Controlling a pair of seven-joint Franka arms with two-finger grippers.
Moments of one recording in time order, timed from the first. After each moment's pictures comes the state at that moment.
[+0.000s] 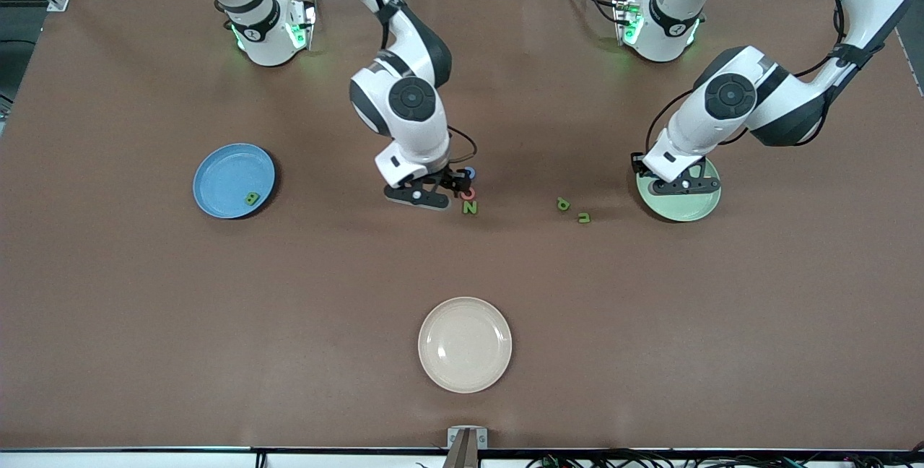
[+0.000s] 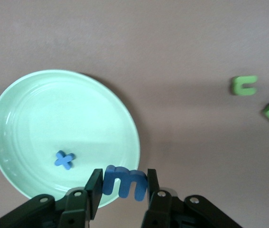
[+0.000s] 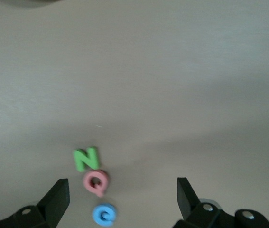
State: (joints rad) left arm 1.24 0.58 -1.49 -2.40 0.74 2.16 -0.79; right arm 0.78 0.57 -0.01 -1.68 0.02 2.31 0.97
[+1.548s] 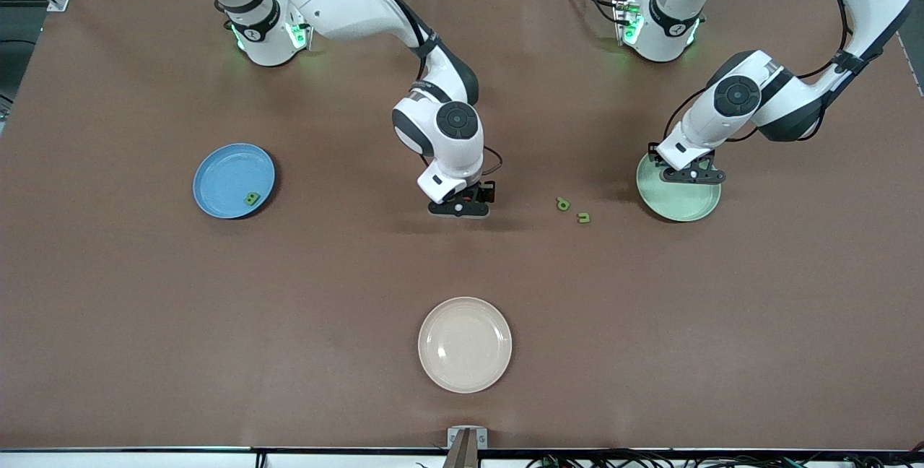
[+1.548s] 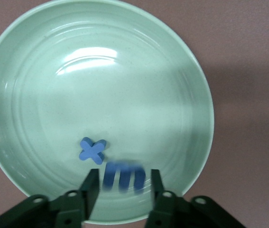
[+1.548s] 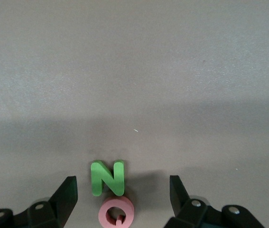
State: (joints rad) left arm 1.34 0.61 -1.38 -2.57 0.97 2.28 -0.75; right arm 0.84 0.77 -0.01 -1.56 -0.05 2.38 0.92
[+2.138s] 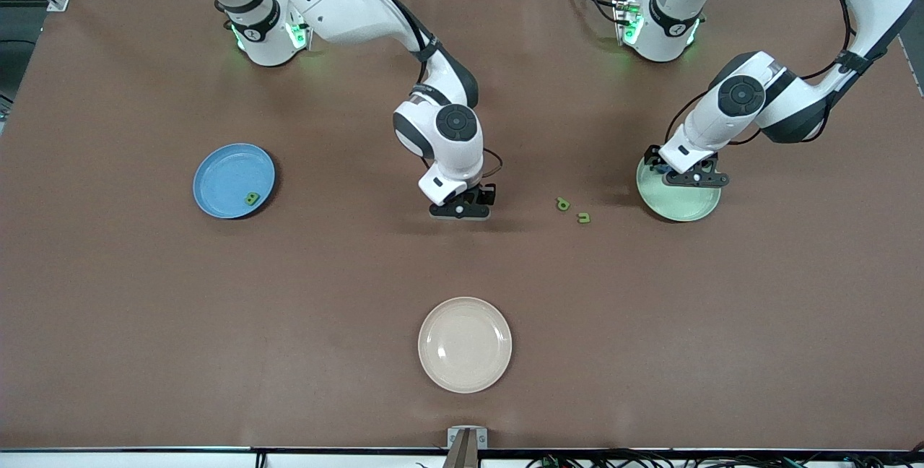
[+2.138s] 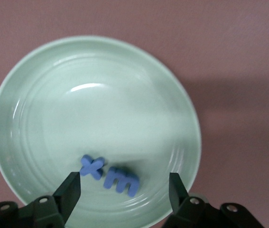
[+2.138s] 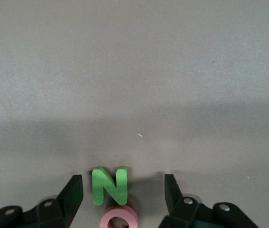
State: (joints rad) left arm 1.31 0.61 -1.39 -2.53 0.97 2.30 -0.79; right arm 0.84 0.79 -0.01 -1.56 -0.05 2.41 0.92
